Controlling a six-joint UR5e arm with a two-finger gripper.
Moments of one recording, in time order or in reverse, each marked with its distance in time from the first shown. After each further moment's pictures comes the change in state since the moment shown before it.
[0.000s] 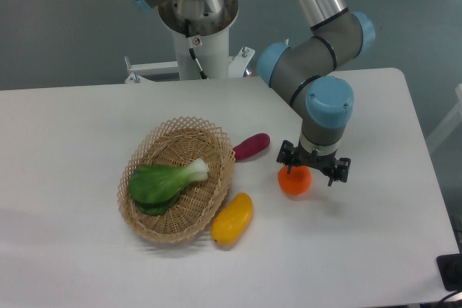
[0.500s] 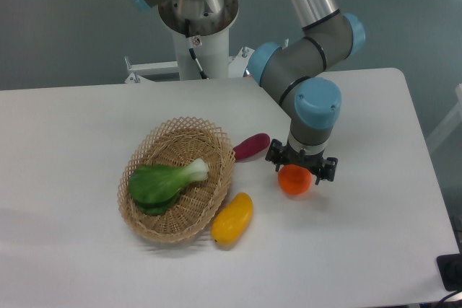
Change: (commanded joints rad) arm -0.025 -0.011 -0.048 0.024 0.009 0.001
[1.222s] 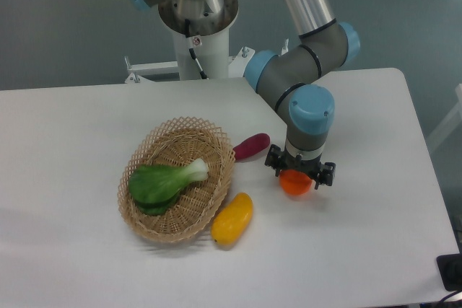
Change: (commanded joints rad) arm 0.000 -0.026 -0.025 0.104 0.023 -0.002
